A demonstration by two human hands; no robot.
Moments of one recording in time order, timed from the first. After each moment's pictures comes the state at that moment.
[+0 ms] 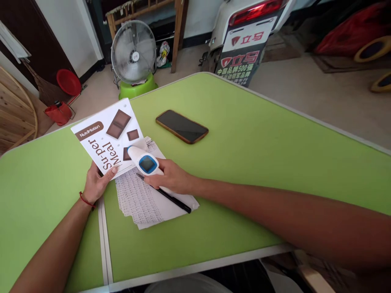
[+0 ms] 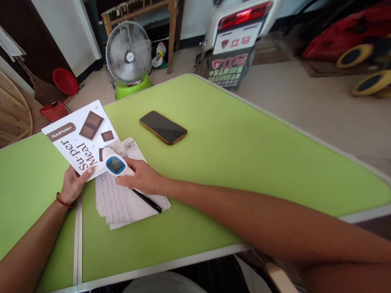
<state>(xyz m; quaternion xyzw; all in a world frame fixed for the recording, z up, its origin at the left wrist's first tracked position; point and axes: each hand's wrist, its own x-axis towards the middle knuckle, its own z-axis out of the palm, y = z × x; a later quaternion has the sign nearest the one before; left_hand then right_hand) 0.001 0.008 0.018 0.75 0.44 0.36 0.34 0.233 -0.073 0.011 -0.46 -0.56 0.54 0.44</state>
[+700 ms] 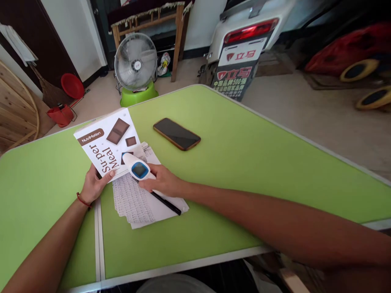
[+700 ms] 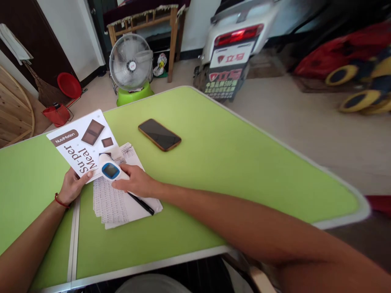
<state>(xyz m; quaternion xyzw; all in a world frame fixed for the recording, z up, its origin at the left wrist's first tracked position) -0.003 0.008 0.017 0.74 0.43 0.36 0.37 0.230 -0.070 0.007 -0.44 -0.55 0.57 0.43</state>
